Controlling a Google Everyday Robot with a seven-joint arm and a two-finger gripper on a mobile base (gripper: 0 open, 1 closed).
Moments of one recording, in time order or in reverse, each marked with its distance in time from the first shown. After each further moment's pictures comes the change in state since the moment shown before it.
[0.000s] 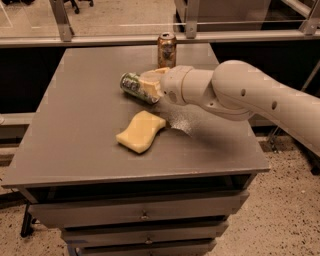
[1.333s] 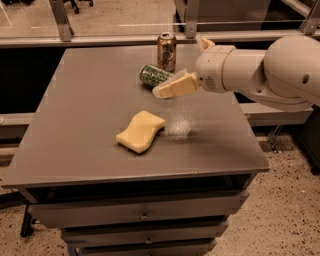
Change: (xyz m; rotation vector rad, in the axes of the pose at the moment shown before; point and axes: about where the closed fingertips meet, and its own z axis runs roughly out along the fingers) arm -0.039 -0.029 -0.094 0.074 0.013 -0.107
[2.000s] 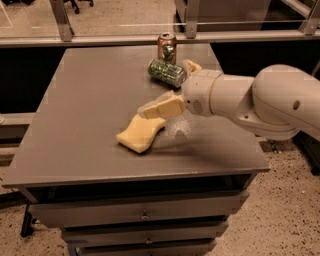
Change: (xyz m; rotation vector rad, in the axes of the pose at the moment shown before) arm 0.010 0.063 0.005 -0.080 -0.042 0.111
